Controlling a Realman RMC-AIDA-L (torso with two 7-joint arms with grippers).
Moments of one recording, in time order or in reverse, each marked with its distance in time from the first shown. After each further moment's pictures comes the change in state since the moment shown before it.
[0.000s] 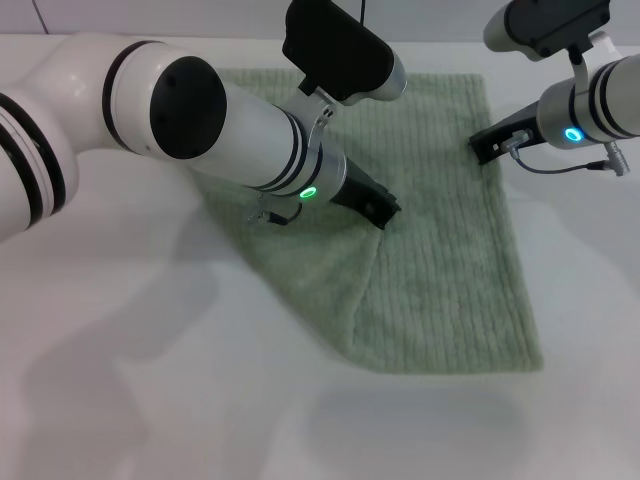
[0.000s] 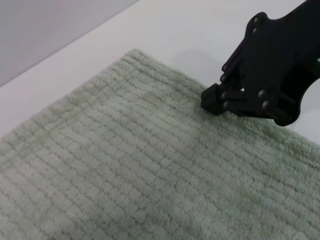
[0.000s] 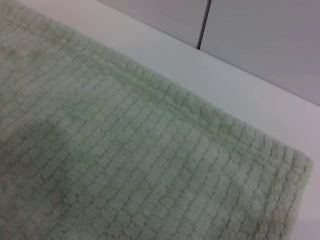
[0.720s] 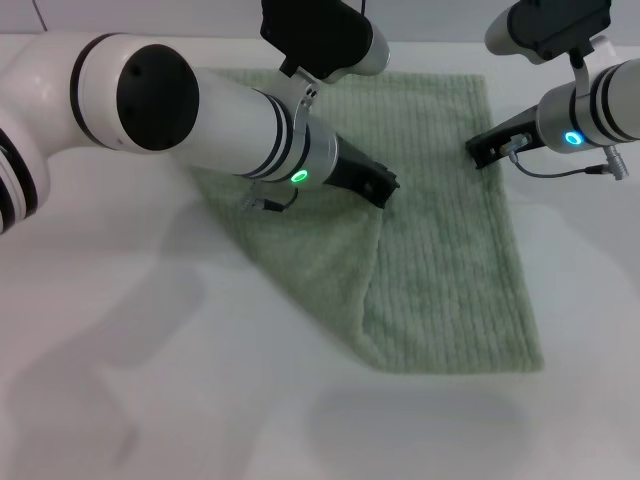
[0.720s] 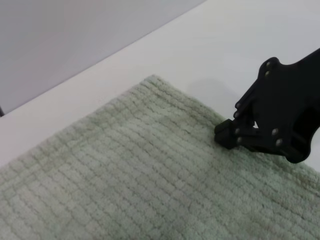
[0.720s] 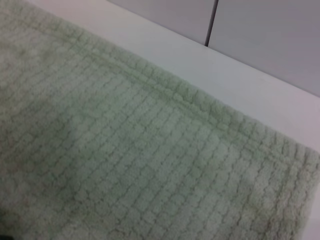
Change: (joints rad) left arm 0.058 0.009 -0.063 -0.076 0.006 0.001 0.005; right arm 0.011 0.000 0.027 0.041 0.068 0.000 -0.082
